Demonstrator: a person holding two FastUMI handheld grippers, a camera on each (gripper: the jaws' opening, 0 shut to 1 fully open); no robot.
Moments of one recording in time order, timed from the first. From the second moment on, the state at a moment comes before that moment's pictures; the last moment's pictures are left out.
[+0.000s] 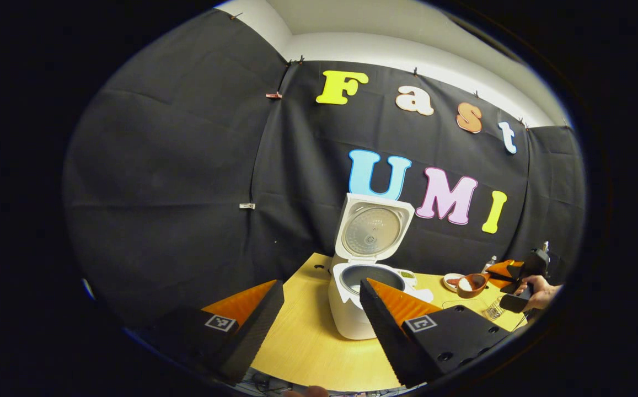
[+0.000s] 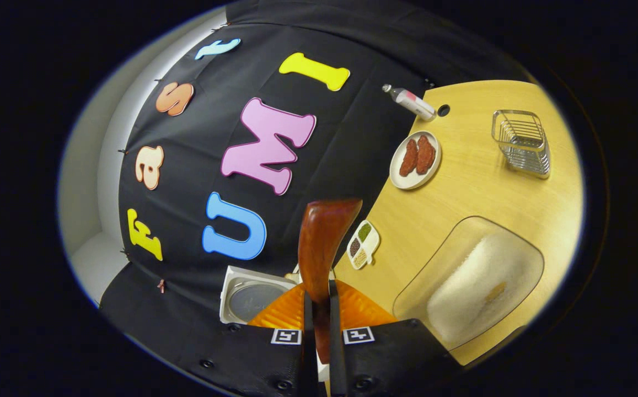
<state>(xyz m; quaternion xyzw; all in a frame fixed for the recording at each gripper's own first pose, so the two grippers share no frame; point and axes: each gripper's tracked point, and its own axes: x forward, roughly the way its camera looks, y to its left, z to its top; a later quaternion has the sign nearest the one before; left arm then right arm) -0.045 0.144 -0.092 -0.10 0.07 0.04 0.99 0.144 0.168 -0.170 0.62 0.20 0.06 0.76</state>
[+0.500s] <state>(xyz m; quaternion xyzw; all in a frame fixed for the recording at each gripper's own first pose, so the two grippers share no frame) -0.053 0.165 -0.102 -0.10 0.07 0.06 0.99 0.197 0.290 -0.111 0.60 0.20 0.12 0.76</state>
